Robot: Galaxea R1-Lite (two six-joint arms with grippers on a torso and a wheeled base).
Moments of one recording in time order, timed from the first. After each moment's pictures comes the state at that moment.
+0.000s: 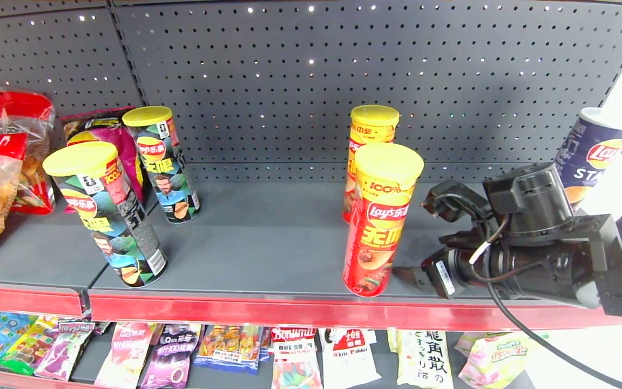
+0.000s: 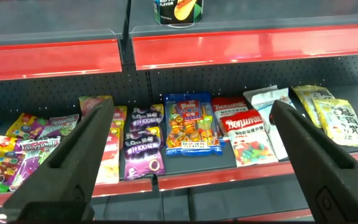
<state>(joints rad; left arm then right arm) -0.11 0.10 0.00 0.01 -0.05 0.01 0.58 1.63 -0.84 -0.13 -0.17 -0.08</state>
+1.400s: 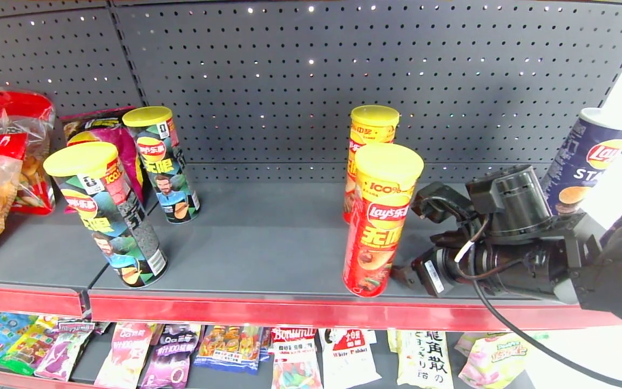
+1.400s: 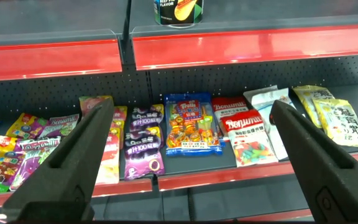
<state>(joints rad) -0.11 0.10 0.00 0.01 -0.05 0.01 0.58 1.69 -0.87 -0.13 -0.17 -0.11</state>
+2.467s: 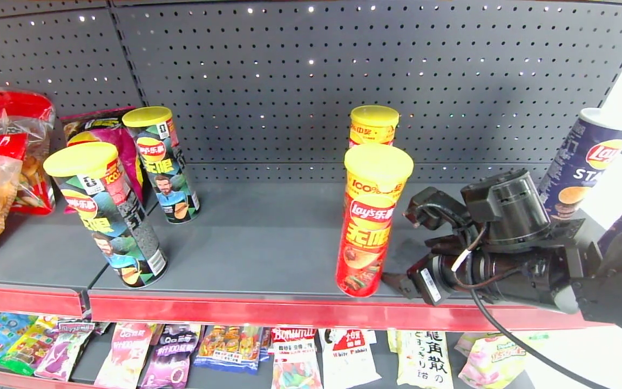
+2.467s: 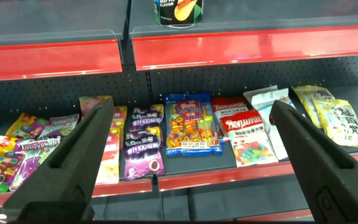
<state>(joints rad) -0.11 0.10 0.00 0.01 -0.05 0.01 0.63 1.68 -0.85 -0.12 -0.17 -0.11</state>
